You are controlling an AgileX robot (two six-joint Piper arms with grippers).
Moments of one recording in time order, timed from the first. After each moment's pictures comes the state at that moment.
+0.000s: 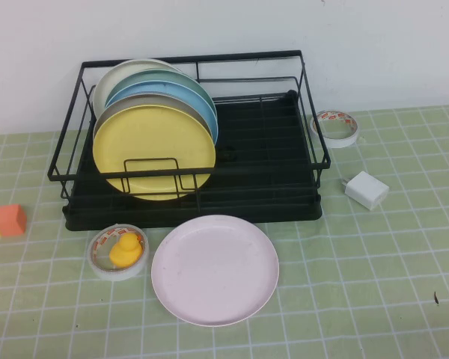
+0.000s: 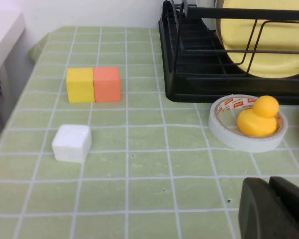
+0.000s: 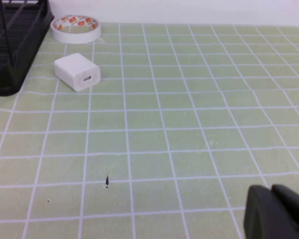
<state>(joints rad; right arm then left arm) -0.03 -0.01 0.02 -0.10 0.42 0.03 -0.07 -0.02 0.02 0.01 0.35 -0.13</state>
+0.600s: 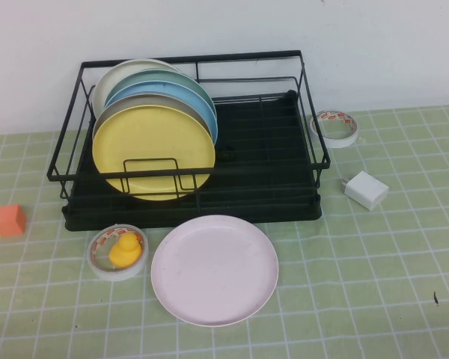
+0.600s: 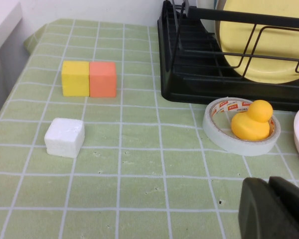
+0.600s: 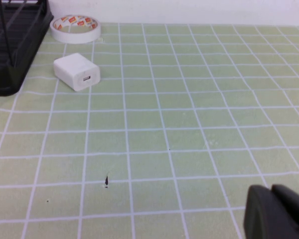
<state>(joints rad) -0.03 -0.01 0.02 -0.10 0.42 0.03 -0.07 -0.02 0.02 0.01 0.35 -0.16</state>
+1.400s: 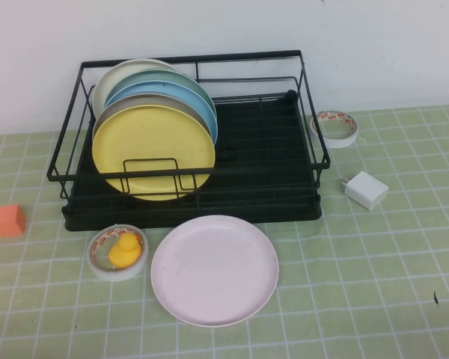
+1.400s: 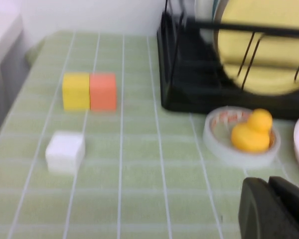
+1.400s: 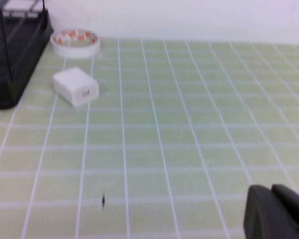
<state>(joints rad) -0.03 -0.01 0.02 -0.12 0.37 0.03 -0.07 -0.02 0.02 0.02 0.33 -0.16</state>
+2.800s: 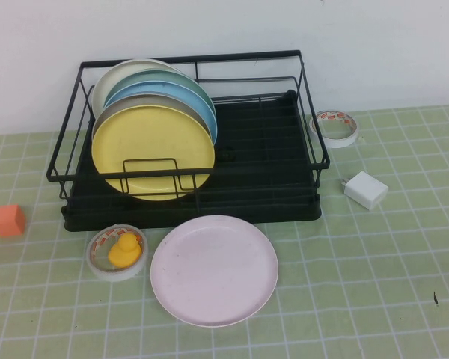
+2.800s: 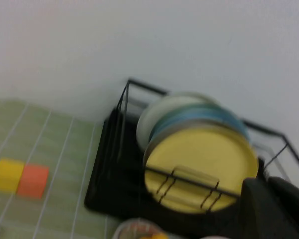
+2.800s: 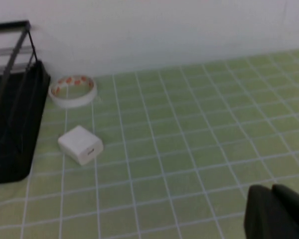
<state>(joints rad) -0.03 0.47 -0.34 -0.20 0.32 0.26 -0.07 0.35 -0.52 -0.07 0.32 -0.39</state>
